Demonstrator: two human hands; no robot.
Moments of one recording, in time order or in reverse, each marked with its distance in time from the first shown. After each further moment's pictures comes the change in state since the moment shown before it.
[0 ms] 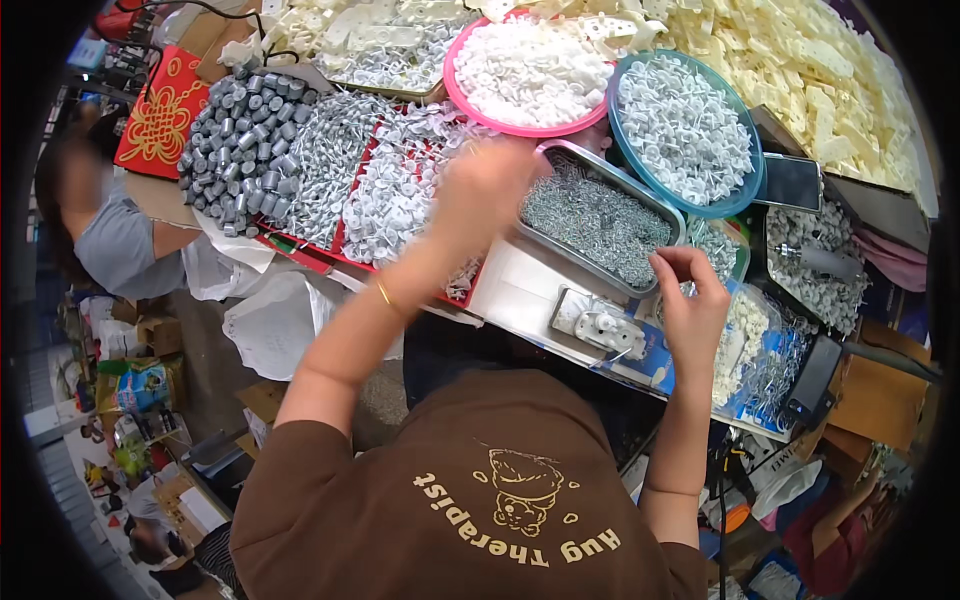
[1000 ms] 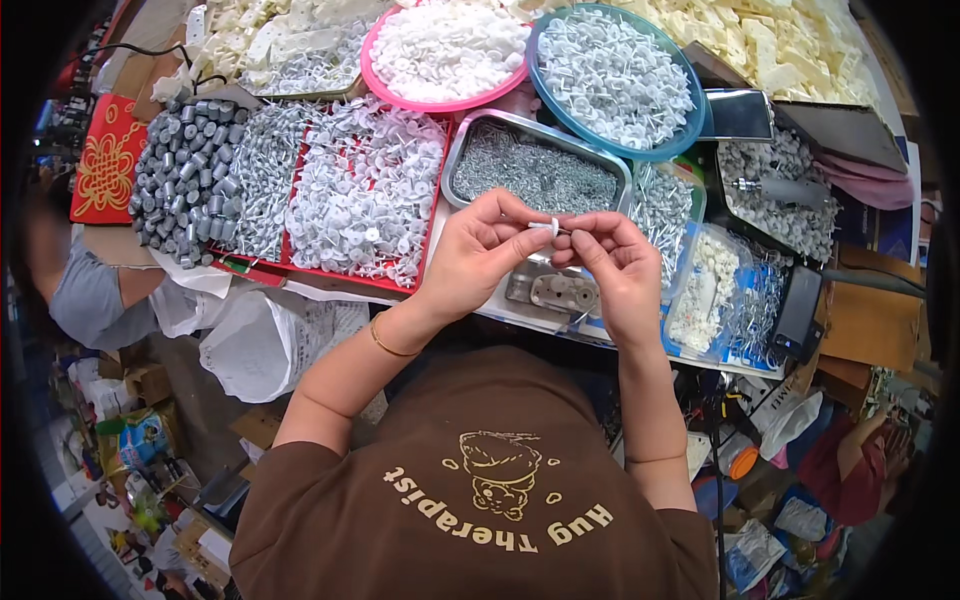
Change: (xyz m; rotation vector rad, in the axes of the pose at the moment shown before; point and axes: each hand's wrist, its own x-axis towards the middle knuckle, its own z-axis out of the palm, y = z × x) left_hand -0.038 0.084 0.016 -1.437 -0.242 -0.691; right_hand -0.023 -0.026 0.015 0.984 -0.236 0.362
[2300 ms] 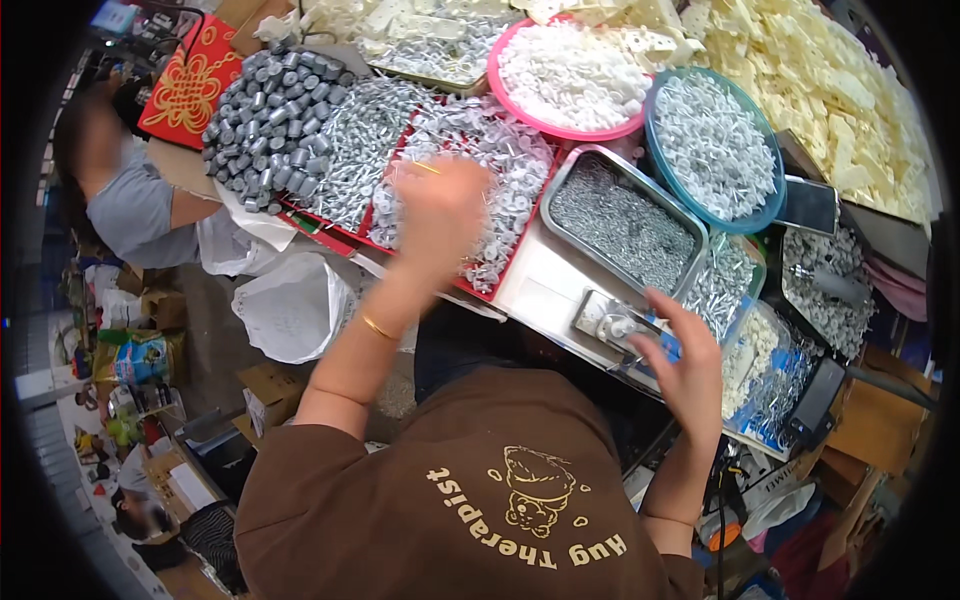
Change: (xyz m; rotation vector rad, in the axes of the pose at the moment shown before) left_hand -0.022 0.047 -0.097 1.733 0.481 0.434; right_hand -0.030 -0.029 -0.017 -1.216 -0.145 -0.344
